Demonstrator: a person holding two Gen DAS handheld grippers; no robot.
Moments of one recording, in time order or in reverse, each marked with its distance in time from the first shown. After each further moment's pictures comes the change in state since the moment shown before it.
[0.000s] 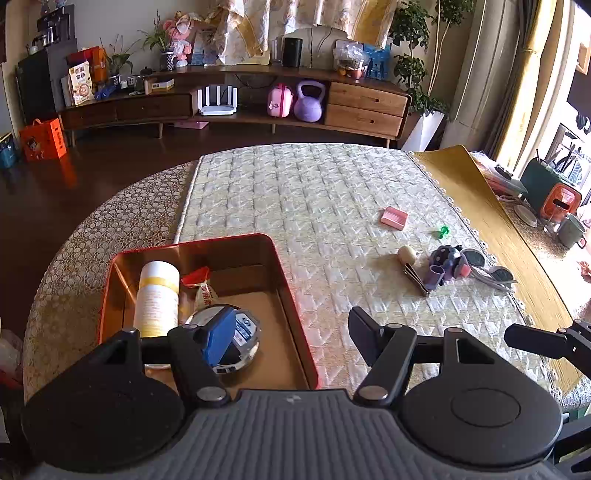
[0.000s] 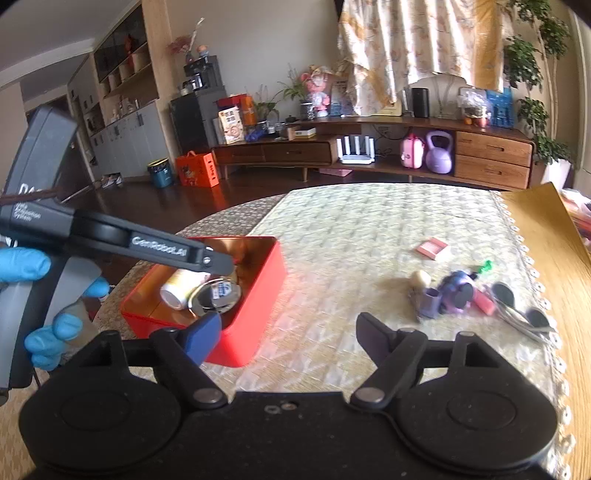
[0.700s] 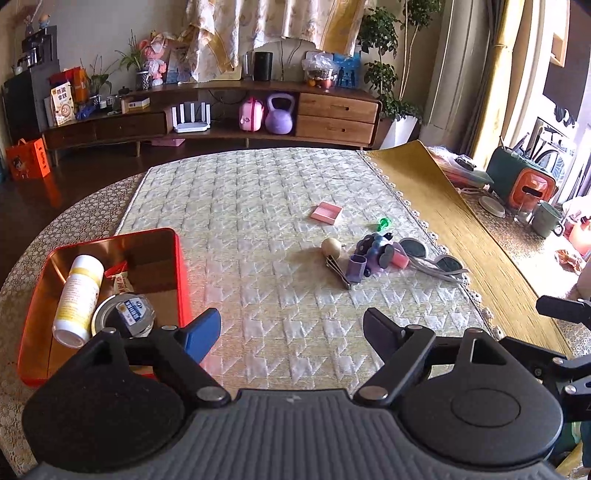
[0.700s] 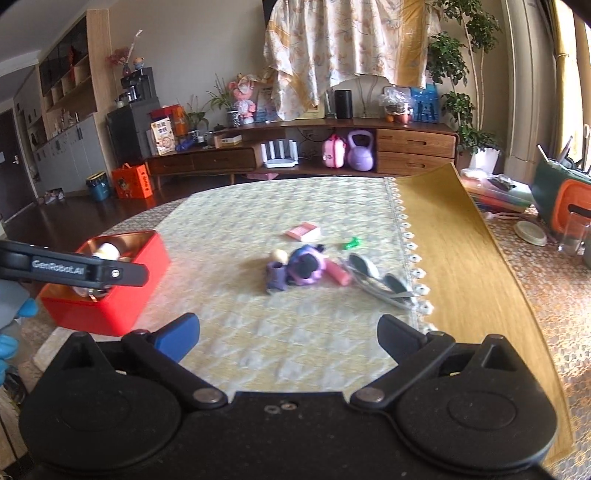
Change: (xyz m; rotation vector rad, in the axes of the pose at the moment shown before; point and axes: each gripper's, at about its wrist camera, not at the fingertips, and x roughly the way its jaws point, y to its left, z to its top) left arm 0.004 -0.101 -0.028 0.044 -0.065 -0.028; right arm -0.054 -0.110 -0.038 0.055 -0.025 -0.197
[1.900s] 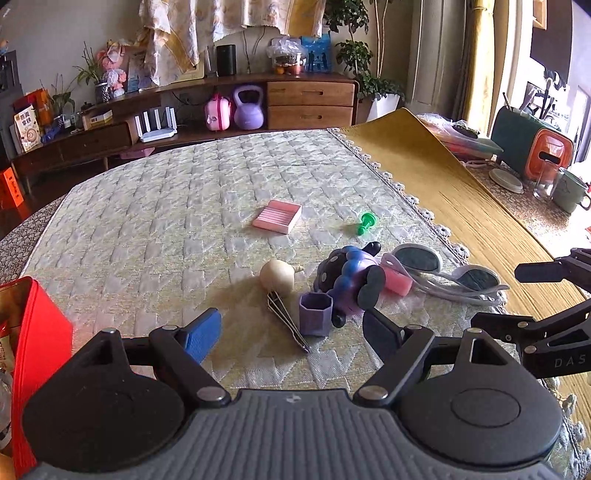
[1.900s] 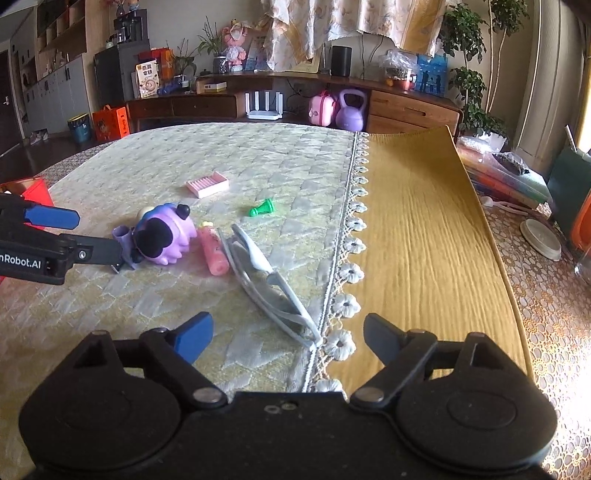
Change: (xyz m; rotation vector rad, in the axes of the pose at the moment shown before) left arm 0.153 -0.062 0.024 0.109 0.010 -0.009; right arm 0.135 -0.107 0.013 -0.123 0.149 -0.037
